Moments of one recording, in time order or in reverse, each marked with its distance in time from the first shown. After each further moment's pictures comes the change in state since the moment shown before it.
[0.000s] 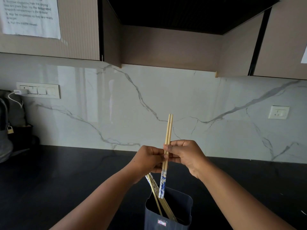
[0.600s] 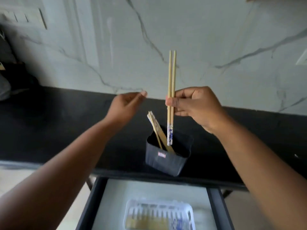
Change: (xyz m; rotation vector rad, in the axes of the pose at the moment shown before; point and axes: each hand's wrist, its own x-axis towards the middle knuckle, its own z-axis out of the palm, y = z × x) left_hand -0.013 -0.073 -0.041 0.312 0.407 0.269; right_hand -0.035 0.020 -0.003 -0.123 -0.156 -0.112
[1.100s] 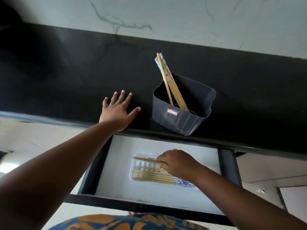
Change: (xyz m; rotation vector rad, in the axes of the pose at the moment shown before) left_hand -0.094 -0.194 0.029 1.006 -0.385 -0.264; right_hand -0.120 0.247 0.079 -0.851 -0.776 0.223
